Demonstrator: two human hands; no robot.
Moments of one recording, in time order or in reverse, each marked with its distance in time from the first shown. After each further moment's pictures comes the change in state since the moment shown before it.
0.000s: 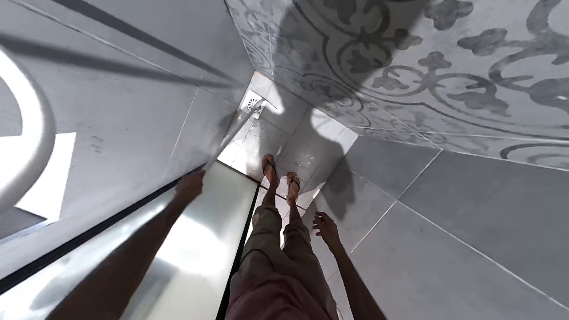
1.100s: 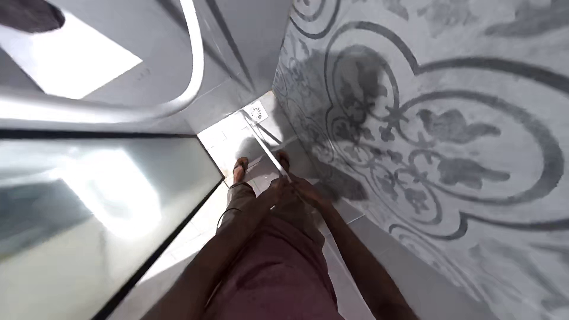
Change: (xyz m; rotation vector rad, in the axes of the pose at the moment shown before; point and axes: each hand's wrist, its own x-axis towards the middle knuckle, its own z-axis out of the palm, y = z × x) left_hand -0.106 0.332 0.029 -1.974 -0.477 -0.047; right_hand -0.031 -0.314 -0.091 -0.952 -0.392 -0.336
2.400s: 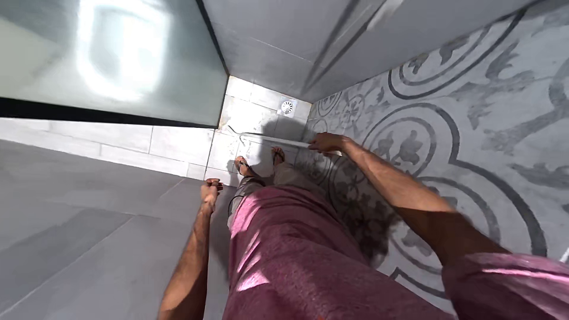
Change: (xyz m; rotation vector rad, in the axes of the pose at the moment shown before) left_hand -0.026 -0.244 -0.083 -0.665 0.714 0.258; right_hand 0.060 -0.180 -0.087 -1.408 -0.414 -0.064
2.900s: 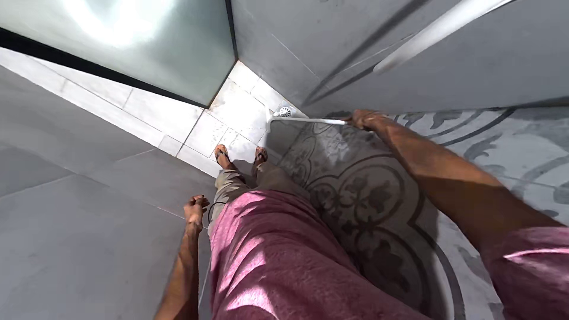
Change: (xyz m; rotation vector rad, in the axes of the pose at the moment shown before) left_hand -0.086 -0.089 0.105 -0.348 0.208 -0.194; right_hand 0.026 0.100 -0.191 -0.524 0.157 0.252
